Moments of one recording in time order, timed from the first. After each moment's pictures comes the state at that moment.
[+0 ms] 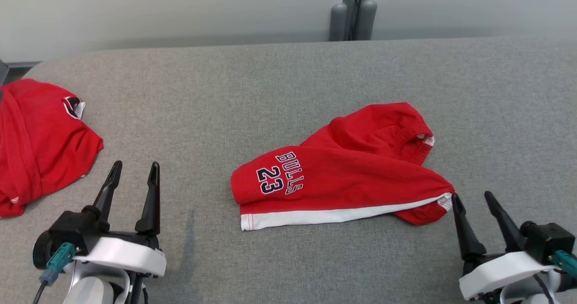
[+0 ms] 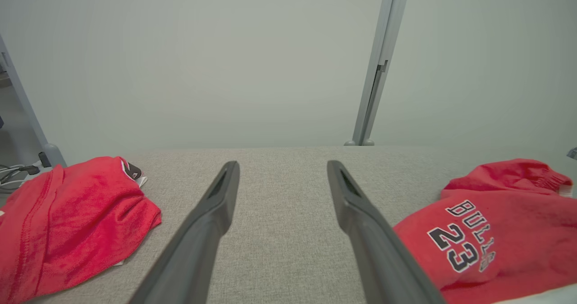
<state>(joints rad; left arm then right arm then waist) -0.15 0.16 -0.05 0.25 -0.27 -0.08 -0.26 -0.07 -0.12 0.07 0.28 0.28 0.13 -0.20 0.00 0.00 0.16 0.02</state>
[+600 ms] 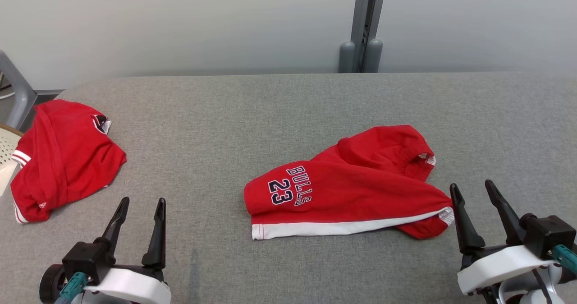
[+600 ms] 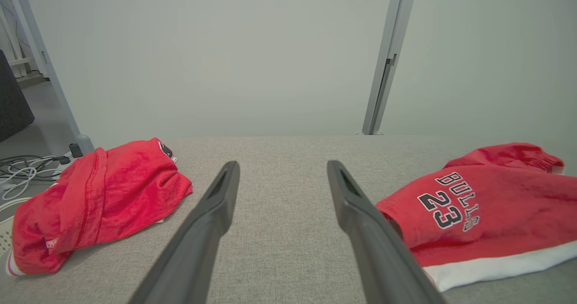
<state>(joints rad) -0.02 0.15 -0.06 0.23 -0.26 -0.05 -0.25 -0.07 -0.10 0.03 0.17 0.22 0.13 -0.15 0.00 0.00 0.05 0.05</state>
